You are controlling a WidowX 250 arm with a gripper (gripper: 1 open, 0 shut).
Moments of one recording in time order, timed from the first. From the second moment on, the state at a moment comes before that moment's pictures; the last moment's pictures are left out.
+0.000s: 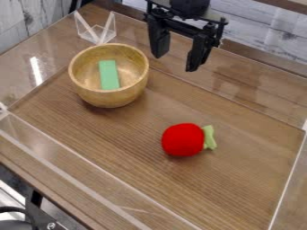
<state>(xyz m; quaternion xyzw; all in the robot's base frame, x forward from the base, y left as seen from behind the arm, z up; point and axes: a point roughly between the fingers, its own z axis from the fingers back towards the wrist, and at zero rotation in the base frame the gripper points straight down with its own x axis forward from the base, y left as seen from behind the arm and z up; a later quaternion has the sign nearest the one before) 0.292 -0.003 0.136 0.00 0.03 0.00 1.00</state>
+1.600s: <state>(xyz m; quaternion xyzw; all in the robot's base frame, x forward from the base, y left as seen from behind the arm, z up) 0.275 0.137 0.077 -0.08 0.00 0.44 0.89</state>
